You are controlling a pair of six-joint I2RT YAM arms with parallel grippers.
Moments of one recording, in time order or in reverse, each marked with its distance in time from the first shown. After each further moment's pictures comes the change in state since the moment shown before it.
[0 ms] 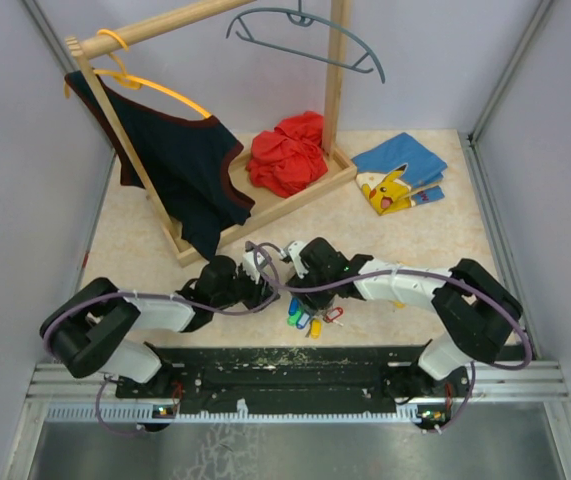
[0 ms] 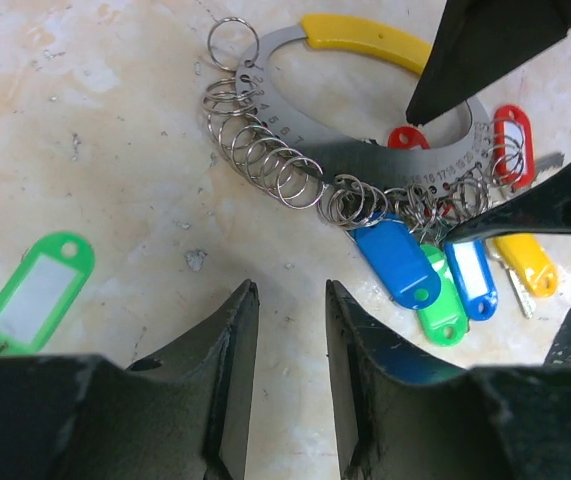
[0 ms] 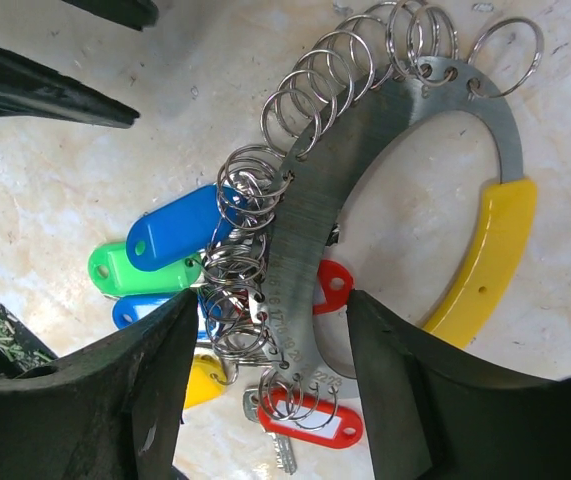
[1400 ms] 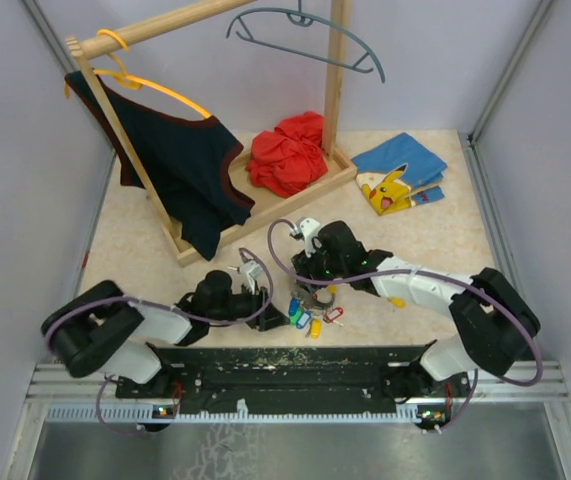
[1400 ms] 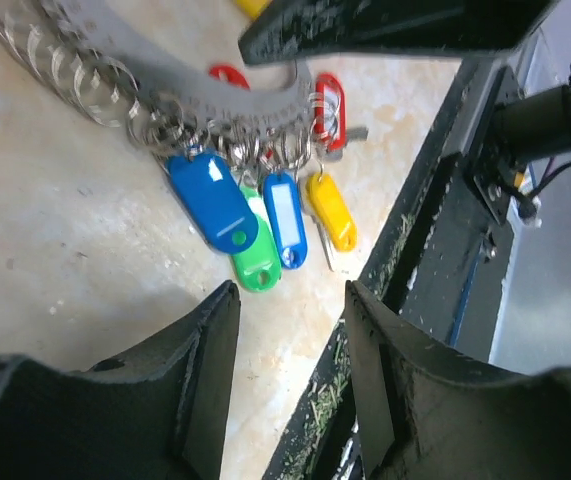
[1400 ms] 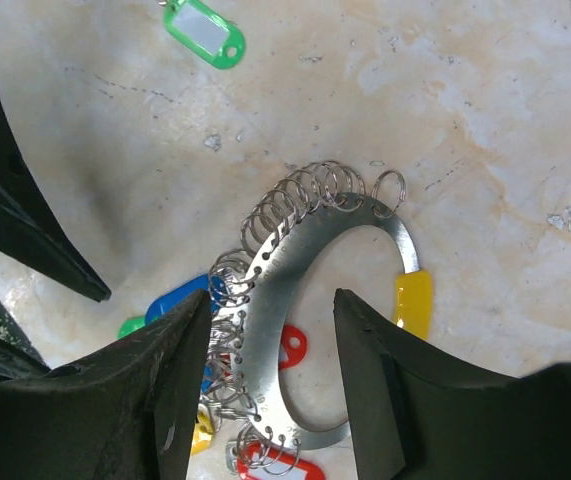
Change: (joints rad) left arm -0.061 0.087 -0.103 0.250 0.216 -0.410; right arm -0.127 -0.093 -0.043 0.215 -0.115 -0.002
